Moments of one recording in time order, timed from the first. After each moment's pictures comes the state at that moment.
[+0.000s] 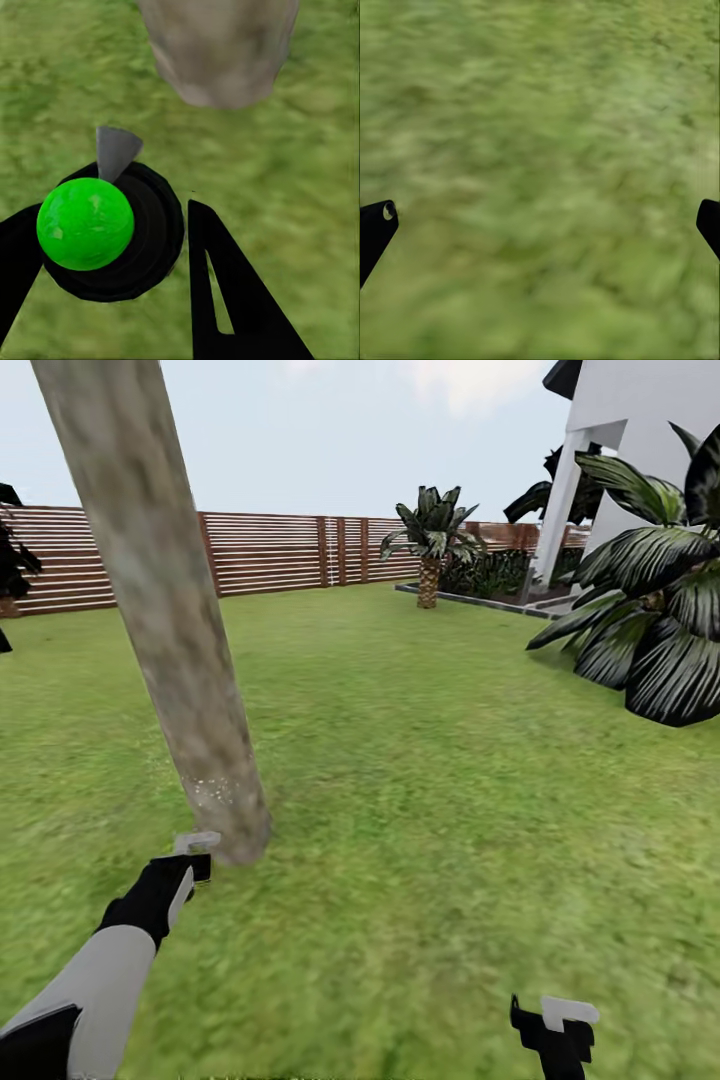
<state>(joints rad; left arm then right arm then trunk) -0.82 0.07 0.33 -0.55 -0.26 0.43 0.10 -0.46 -0.08 0.07 -0.10 -0.07 -0.52 -0.29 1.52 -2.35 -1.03</state>
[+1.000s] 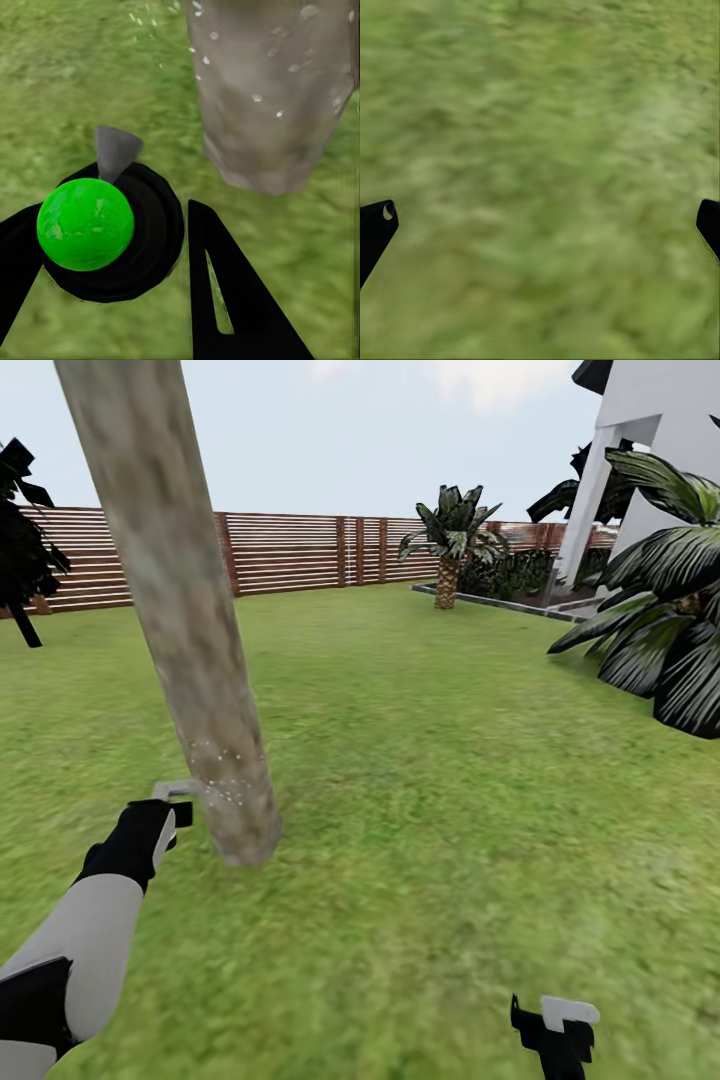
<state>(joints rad) -0.96 0.12 0.33 -0.65 -0.27 0.57 0.10 -0.46 -0.08 0.07 -0.10 -0.07 -0.52 -0.29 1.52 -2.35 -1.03</state>
